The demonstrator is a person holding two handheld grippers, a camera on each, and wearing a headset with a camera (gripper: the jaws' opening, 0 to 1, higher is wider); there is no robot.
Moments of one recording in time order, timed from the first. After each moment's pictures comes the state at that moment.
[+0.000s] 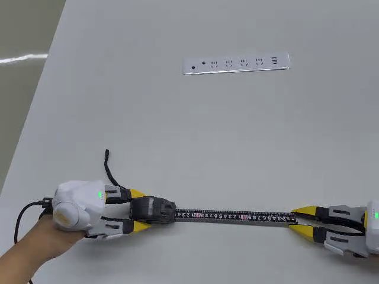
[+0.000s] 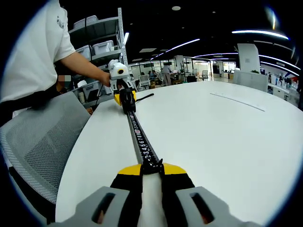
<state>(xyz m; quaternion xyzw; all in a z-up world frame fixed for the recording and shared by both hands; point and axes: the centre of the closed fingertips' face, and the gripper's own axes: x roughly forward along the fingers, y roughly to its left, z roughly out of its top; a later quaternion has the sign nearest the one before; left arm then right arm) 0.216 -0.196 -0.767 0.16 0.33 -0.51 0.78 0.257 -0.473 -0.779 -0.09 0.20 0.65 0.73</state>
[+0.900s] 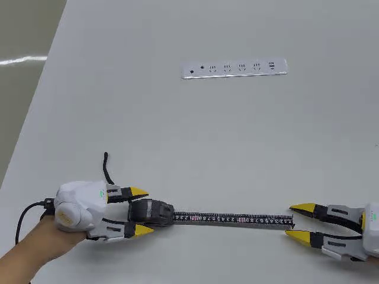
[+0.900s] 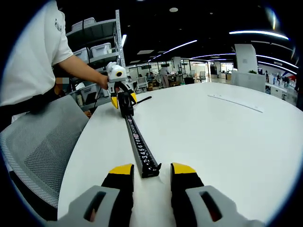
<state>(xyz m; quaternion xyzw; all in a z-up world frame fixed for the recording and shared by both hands) 0.223 -0.201 -0.764 0.16 0.32 -0.51 0.79 0.262 -0.473 -0.772 -0.08 0.20 0.64 0.74</state>
